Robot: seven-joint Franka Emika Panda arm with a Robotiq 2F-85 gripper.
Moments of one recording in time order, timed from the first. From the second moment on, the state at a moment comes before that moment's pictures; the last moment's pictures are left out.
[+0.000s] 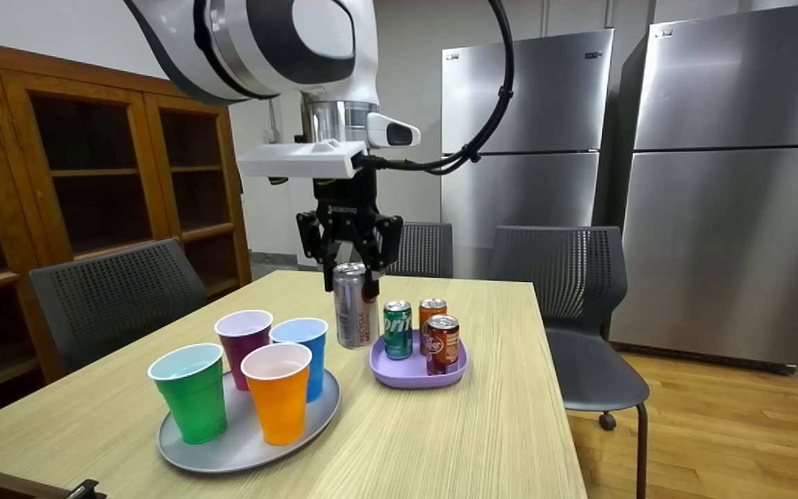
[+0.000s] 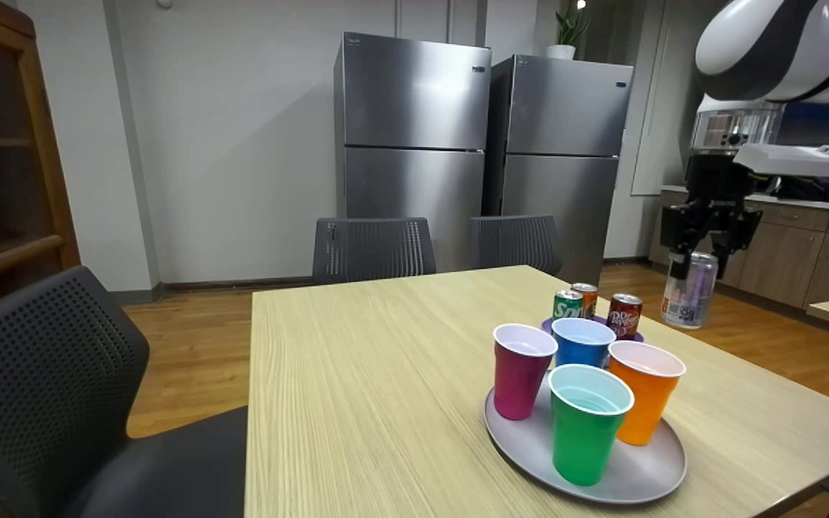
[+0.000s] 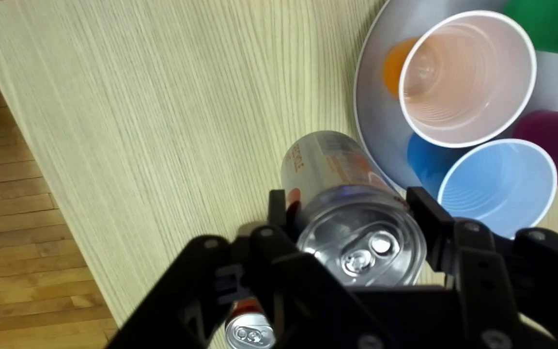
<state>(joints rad) -0.14 -0.16 -0.21 -2.56 -0.05 2.42 -0.14</state>
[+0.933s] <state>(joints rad) -0.14 0.08 -0.21 -2.44 -0.04 2.55 -0.14</state>
